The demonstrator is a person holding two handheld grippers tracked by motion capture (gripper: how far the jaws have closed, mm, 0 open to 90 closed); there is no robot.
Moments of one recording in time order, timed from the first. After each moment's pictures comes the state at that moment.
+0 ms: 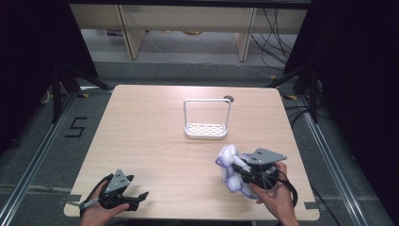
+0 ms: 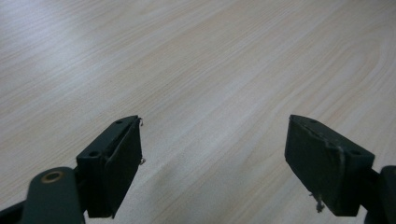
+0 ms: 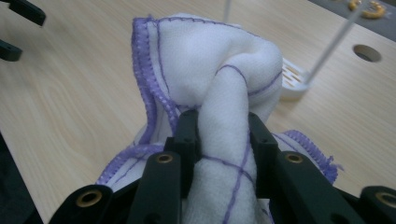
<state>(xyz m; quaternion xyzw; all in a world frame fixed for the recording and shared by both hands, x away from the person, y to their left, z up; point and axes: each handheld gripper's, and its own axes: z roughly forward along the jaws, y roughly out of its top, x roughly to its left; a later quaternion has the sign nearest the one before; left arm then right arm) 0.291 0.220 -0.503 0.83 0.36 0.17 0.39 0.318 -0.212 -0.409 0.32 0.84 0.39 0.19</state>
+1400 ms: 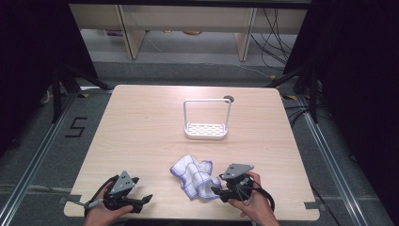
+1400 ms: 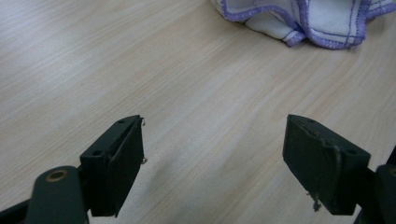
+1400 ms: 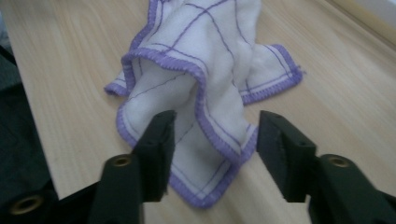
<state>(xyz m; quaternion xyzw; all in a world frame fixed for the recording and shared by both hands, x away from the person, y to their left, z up) 0.290 0.209 -0.509 0.84 0.34 0.15 0.40 0.320 -0.168 -0.482 0.28 0.89 0.35 0.11</state>
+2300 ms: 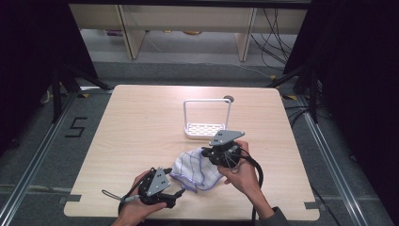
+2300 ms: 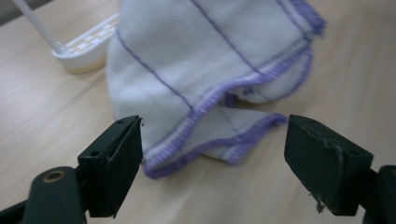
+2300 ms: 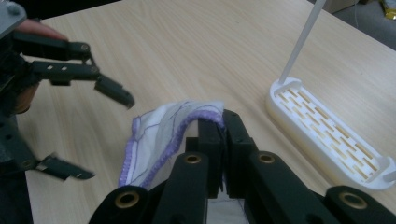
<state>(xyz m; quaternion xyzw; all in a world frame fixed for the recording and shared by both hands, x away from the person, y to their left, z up) 0.304 0.117 -0.495 0.84 0.24 0.21 0.44 0.367 -0.129 -0.397 0.26 0.86 0.41 0.14</state>
